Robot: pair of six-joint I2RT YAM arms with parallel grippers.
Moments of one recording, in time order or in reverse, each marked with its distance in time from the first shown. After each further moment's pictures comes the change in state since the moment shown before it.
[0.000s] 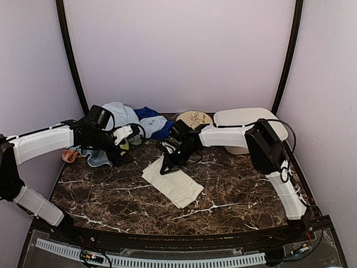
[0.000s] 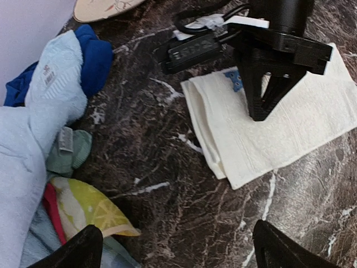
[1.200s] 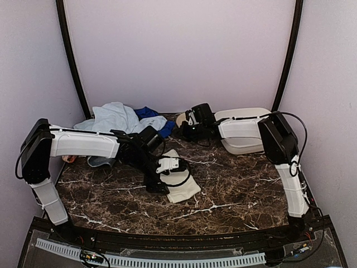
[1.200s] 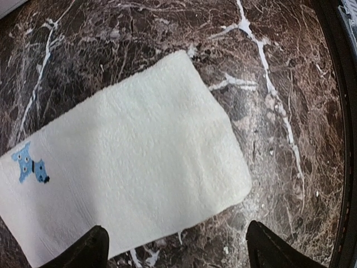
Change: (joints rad) left arm -0.425 0.338 0.153 -0.043 0.080 0.027; right arm -0.167 -0.072 -0.157 0.576 0.292 0.470
